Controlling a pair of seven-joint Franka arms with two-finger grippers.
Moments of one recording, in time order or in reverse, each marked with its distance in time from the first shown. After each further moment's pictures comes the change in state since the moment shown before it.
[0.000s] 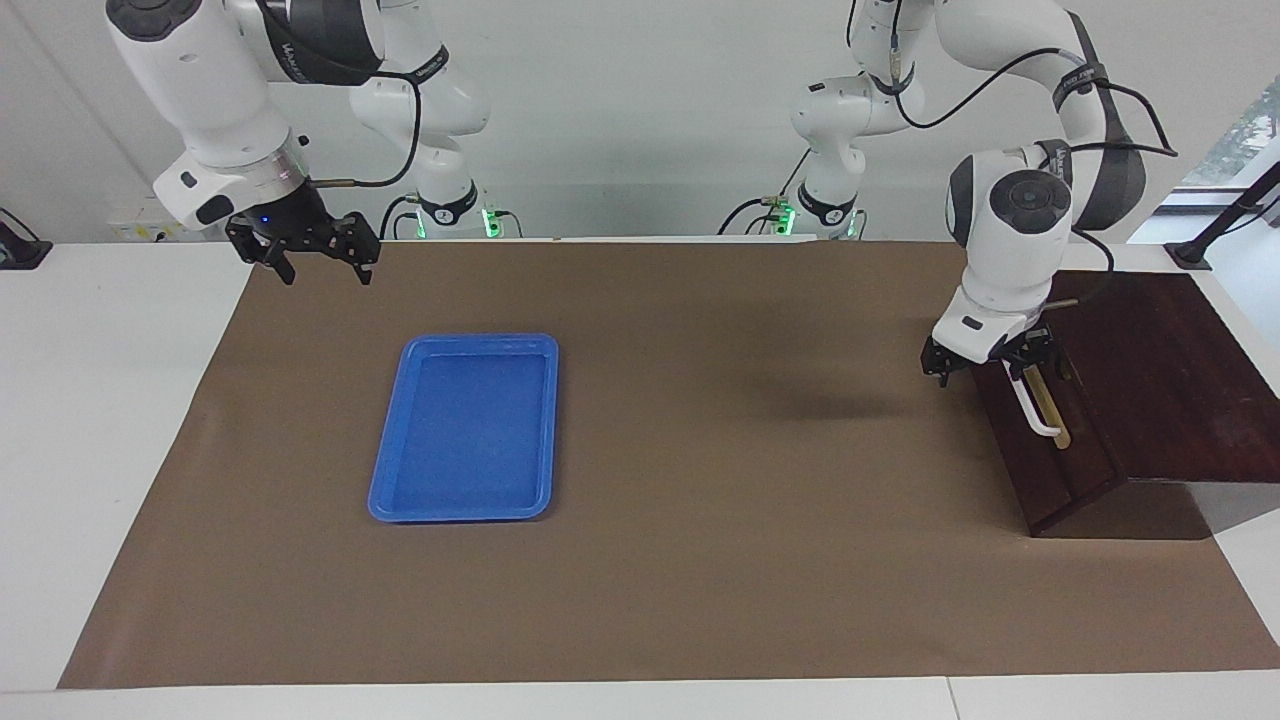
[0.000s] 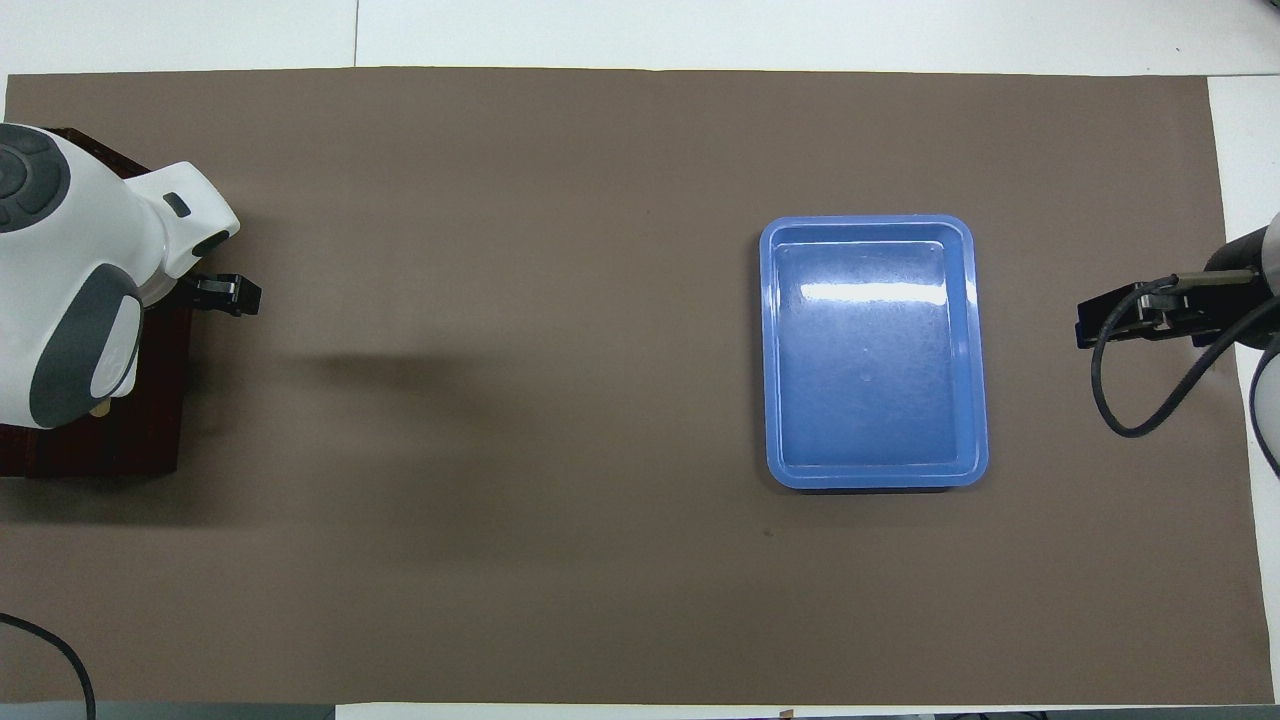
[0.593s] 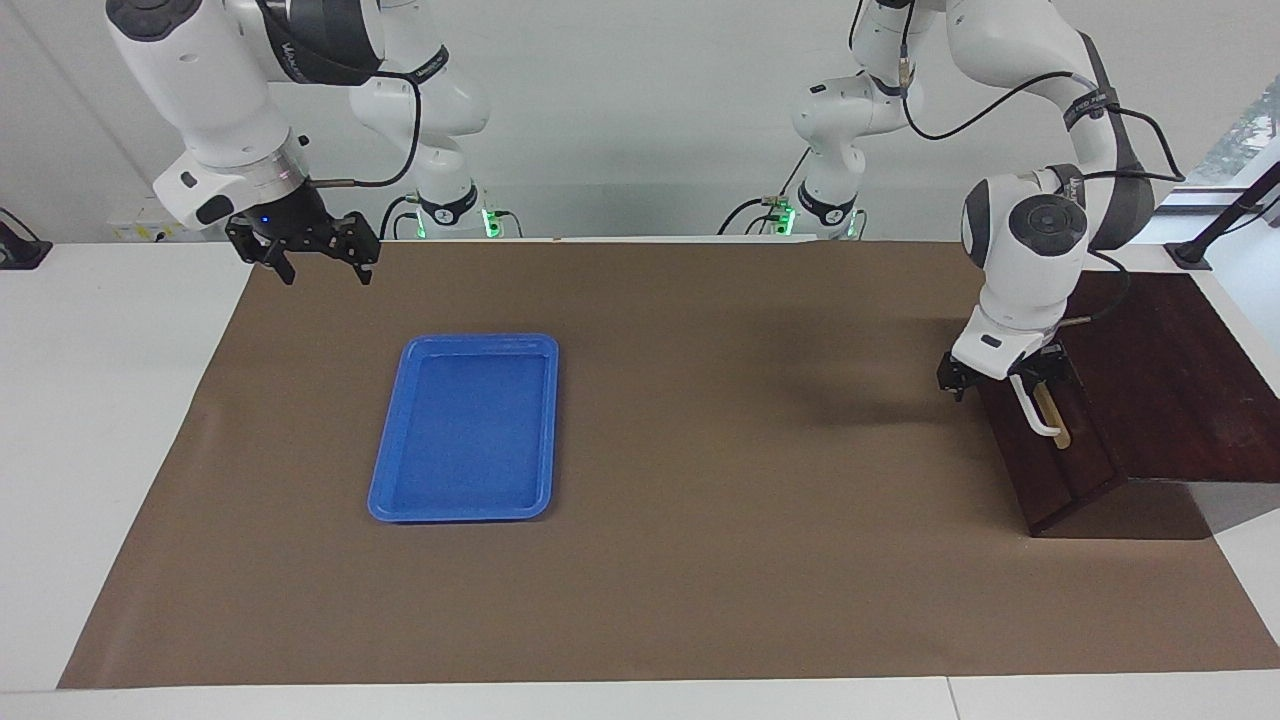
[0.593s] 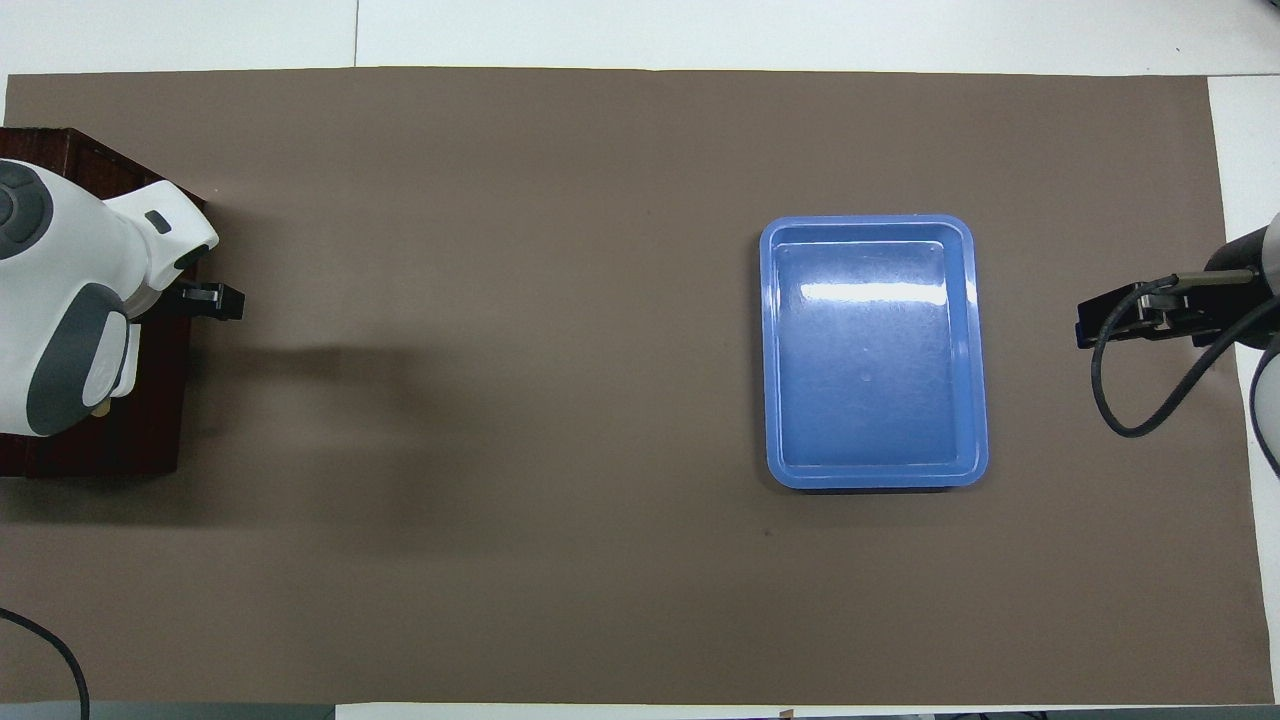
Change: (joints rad) left arm 0.056 0.007 0.001 -0.068 0.008 0.102 0.008; right arm 0.000 0.000 0.000 0.000 0.000 0.000 0.000
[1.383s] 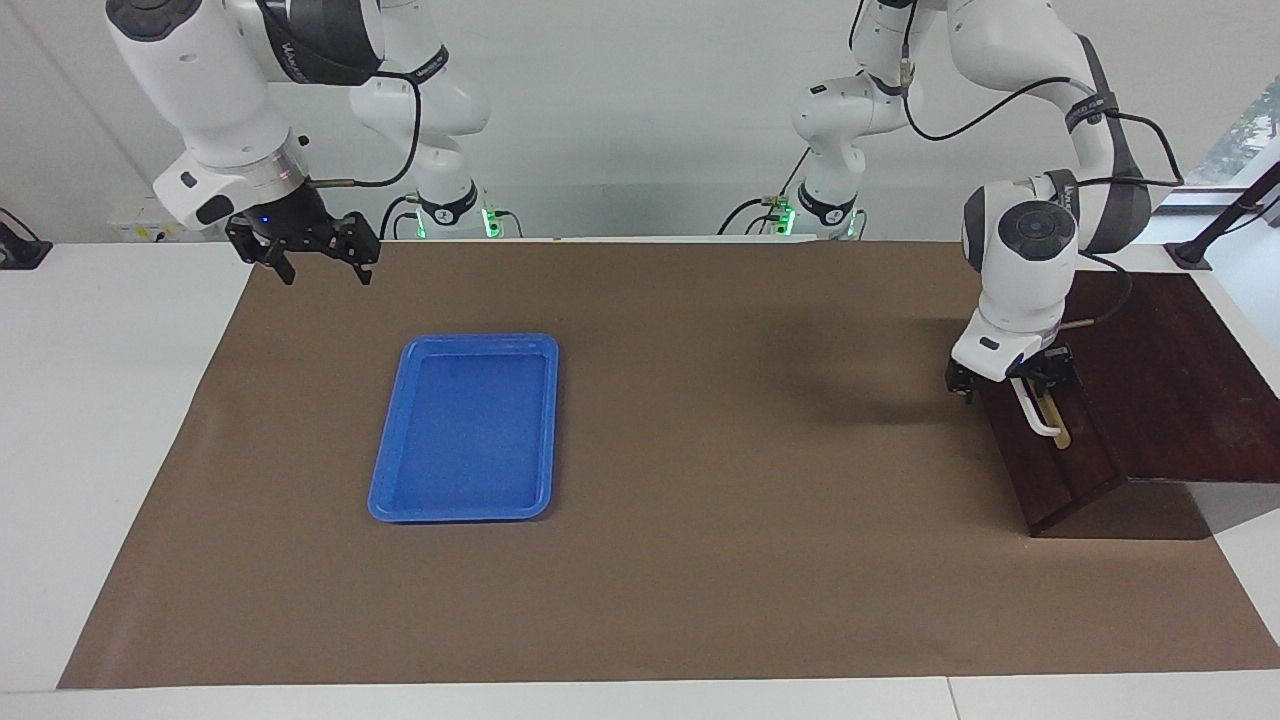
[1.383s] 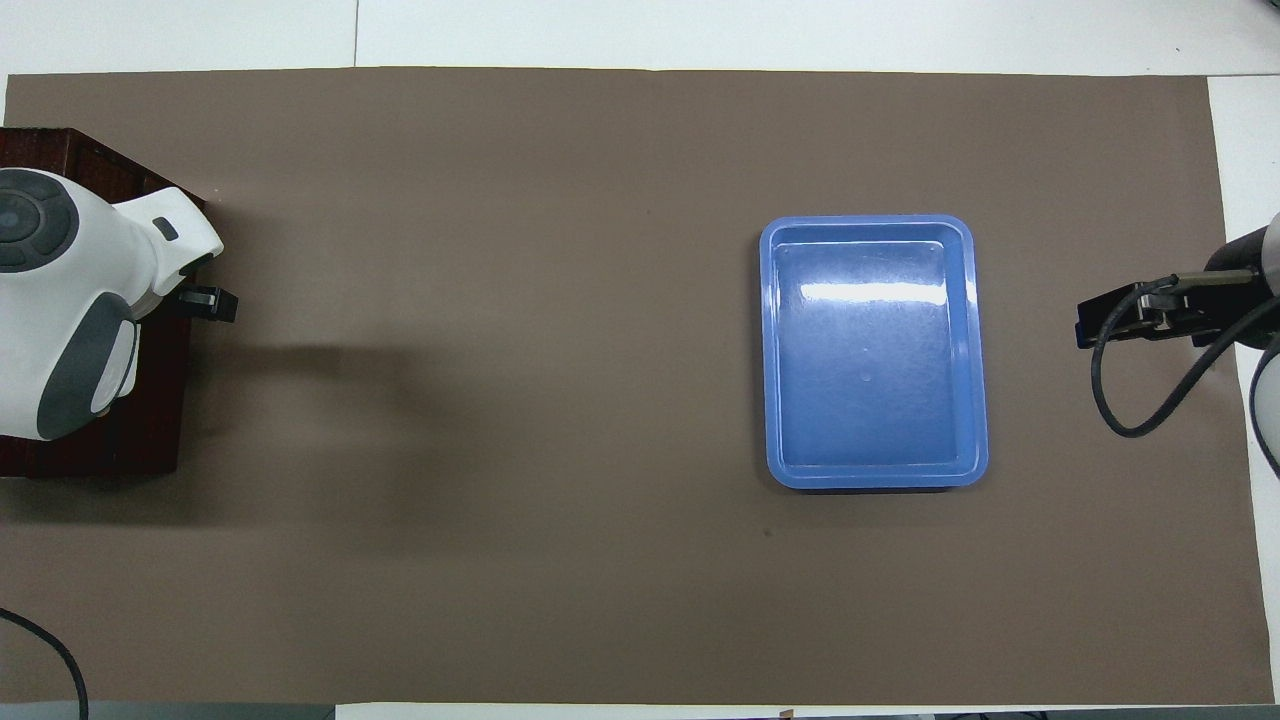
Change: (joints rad) left arm 0.000 0.000 -0.002 -0.016 0.084 0.022 0.000; right arm 0.000 0.000 0.000 0.000 0.000 0.000 0.000
